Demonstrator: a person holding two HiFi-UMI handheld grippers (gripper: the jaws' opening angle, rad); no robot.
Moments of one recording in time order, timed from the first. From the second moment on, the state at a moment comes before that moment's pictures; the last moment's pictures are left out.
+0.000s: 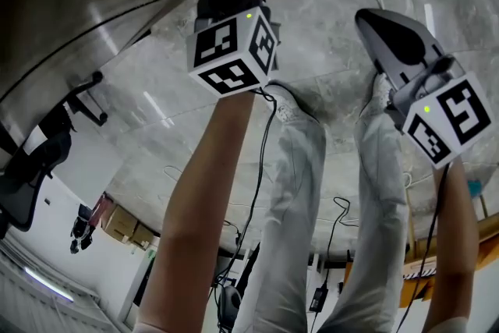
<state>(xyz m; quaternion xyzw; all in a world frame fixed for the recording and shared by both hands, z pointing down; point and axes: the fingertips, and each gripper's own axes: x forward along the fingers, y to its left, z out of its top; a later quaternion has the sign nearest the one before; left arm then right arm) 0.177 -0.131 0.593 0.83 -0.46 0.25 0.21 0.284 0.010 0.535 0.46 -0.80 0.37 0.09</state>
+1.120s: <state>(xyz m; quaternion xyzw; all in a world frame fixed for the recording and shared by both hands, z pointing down) -0.012 -0.145 0.611 0.71 -0.61 0.27 0.25 0.221 0.002 0.532 0.43 -0.82 0.36 0.10</state>
